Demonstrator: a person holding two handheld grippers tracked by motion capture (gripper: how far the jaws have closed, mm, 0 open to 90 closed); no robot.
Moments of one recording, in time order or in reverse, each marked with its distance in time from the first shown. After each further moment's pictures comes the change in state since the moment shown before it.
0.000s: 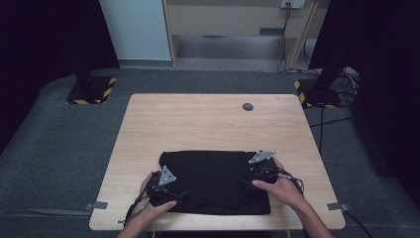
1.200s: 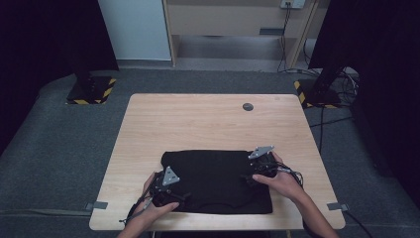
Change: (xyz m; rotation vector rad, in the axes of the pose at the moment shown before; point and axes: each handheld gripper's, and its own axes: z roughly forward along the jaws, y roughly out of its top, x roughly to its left) left arm -0.007 0.006 0.004 0.030 -0.023 0.014; right arm -0.015 0.009 0.006 -0.003 0.001 -0.037
